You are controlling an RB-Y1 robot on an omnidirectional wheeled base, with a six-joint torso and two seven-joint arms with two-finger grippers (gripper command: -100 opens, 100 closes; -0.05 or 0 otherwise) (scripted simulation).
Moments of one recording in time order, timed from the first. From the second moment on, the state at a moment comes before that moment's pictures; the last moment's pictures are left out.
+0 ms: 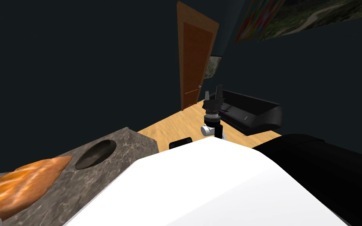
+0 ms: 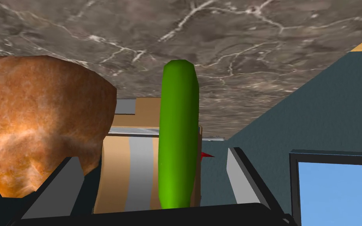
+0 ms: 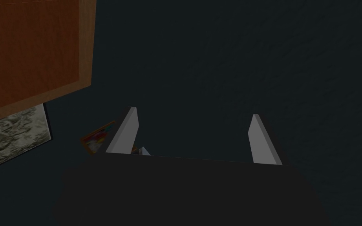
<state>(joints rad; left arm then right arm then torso) 0.34 1.06 0.51 -0.68 0.35 0.55 -0.43 0.46 0.01 0.06 -2.38 0.03 -0.56 0.03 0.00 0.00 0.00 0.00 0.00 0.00</state>
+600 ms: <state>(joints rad) 0.40 1.11 0.56 -0.59 0.36 0.62 -0.42 0.46 0.01 0.06 -2.38 0.03 -0.56 0.03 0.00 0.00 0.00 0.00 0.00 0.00</state>
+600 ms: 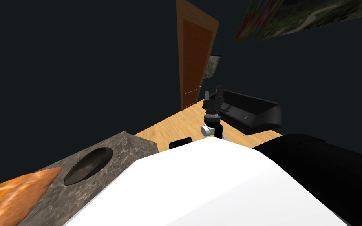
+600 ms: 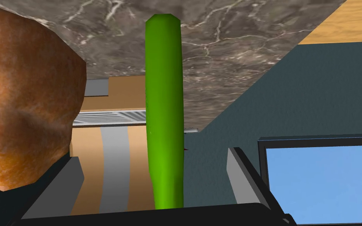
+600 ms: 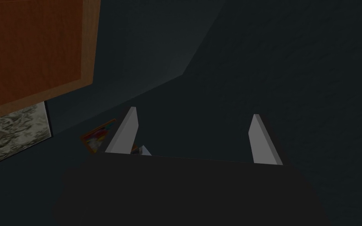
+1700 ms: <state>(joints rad) 0.39 1.11 0.55 -0.53 0.34 0.60 -0.41 0.46 0.01 0.06 -2.38 0.03 -0.56 0.03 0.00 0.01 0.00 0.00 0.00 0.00</state>
